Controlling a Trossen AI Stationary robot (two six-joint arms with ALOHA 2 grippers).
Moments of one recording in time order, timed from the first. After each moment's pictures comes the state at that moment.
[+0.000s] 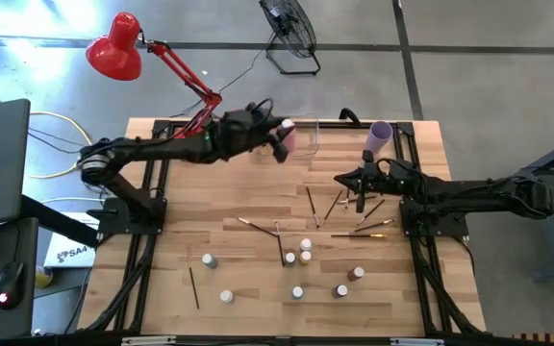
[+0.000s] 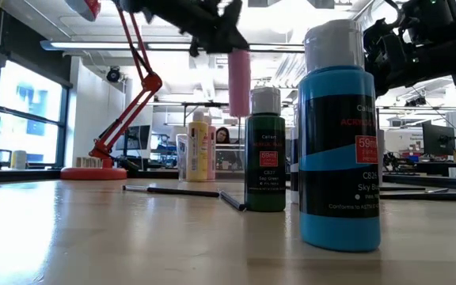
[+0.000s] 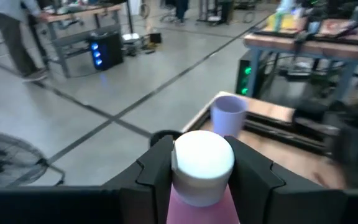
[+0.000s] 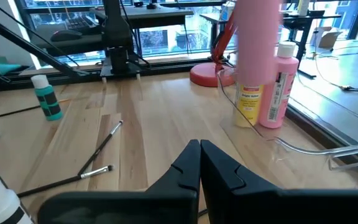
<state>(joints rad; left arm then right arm) 0.30 1.54 1.24 0.18 -0.29 -0.03 -0.28 0.79 0.19 0.44 -0.05 0.02</state>
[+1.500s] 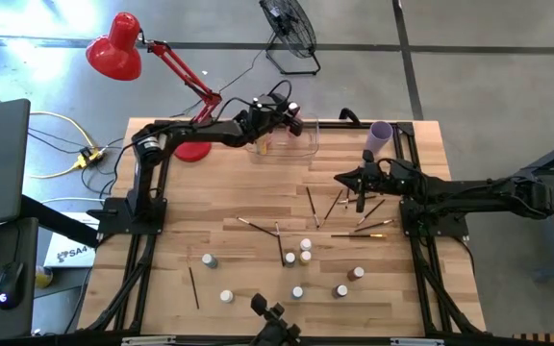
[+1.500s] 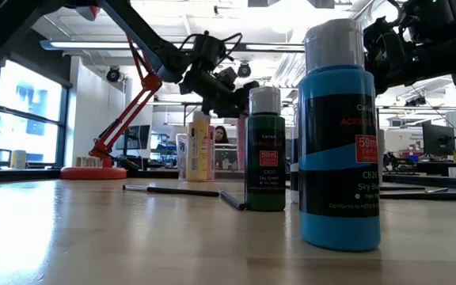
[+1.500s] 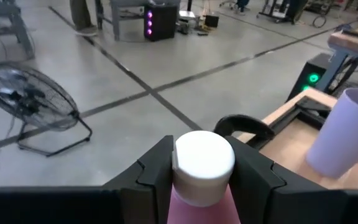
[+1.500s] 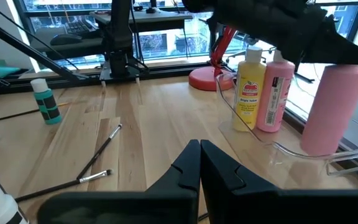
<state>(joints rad) 0.52 1.99 1.38 0.42 -0.28 -0.20 -0.28 0.79 0.19 0.46 -0.05 0.02</state>
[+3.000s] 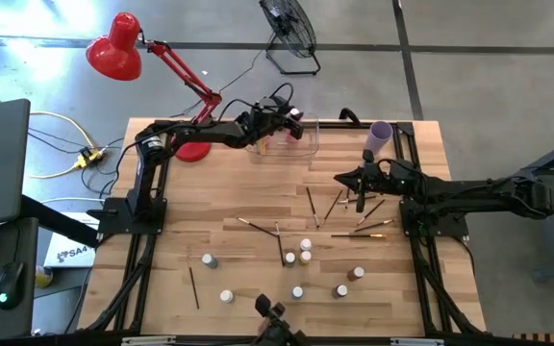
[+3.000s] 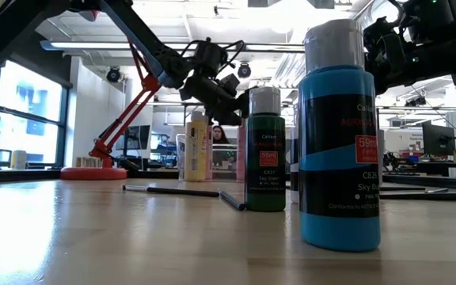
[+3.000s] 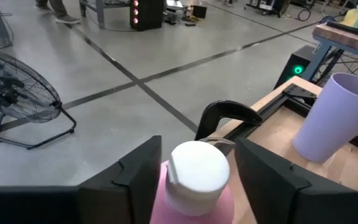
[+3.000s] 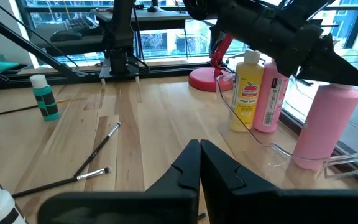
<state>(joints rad) 0.52 2.01 1.38 0.42 -0.21 -0.23 -0.28 0.79 0.19 0.46 -0.05 0.00</state>
